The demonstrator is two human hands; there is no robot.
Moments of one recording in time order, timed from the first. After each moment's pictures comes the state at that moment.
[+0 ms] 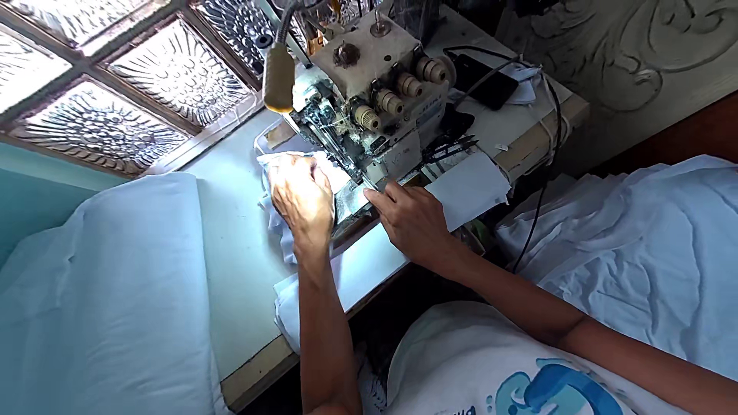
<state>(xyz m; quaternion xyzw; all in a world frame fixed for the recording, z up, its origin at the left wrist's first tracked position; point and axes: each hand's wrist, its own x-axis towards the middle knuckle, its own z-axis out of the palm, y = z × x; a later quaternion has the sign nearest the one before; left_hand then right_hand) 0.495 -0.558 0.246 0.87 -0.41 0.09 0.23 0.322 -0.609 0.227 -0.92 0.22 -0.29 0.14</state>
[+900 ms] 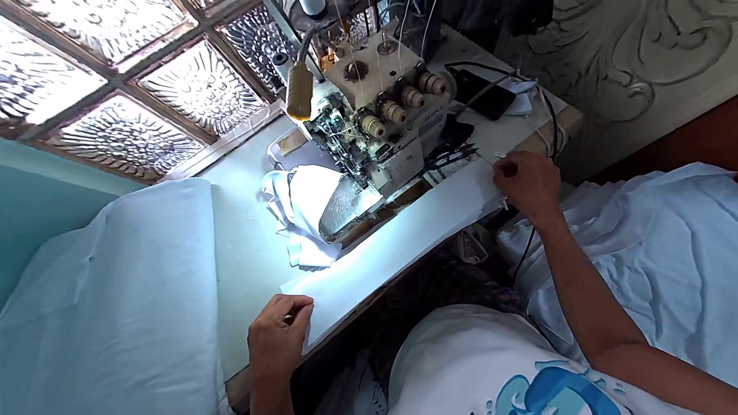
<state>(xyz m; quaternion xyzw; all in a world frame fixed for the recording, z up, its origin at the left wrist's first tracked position) 0.459 -0.360 0.219 0.87 -0.40 -0.07 0.27 0.207 -0.738 0.202 -0.82 0.50 -0.21 0.21</state>
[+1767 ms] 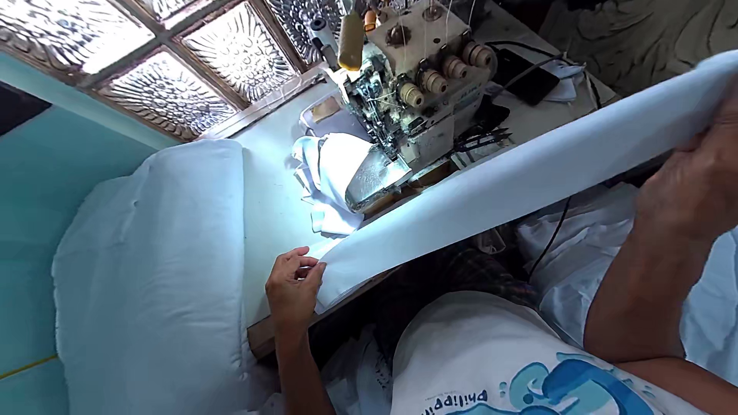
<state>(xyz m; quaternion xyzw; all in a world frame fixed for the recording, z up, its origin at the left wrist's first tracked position) 0.461 -0.359 0.207 0.88 -0.28 -0.07 0.38 0.179 -0.699 0.285 -0.66 0.25 -0.66 0.26</state>
